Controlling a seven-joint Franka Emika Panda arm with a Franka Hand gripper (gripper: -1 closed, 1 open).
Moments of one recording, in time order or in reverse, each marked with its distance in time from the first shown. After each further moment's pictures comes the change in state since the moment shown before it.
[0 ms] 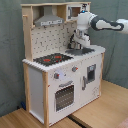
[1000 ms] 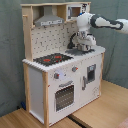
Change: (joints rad) arm 0.009 0.002 -0.008 0.049 0.065 -0.267 -0.074
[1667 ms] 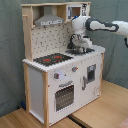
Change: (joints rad) arm 0.109 0.000 -0.098 0.081 -0.054 -0.005 -0.097
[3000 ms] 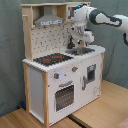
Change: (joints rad) arm 0.107 -0.102 0.119 0.030 -0.008 -0.020 0.018
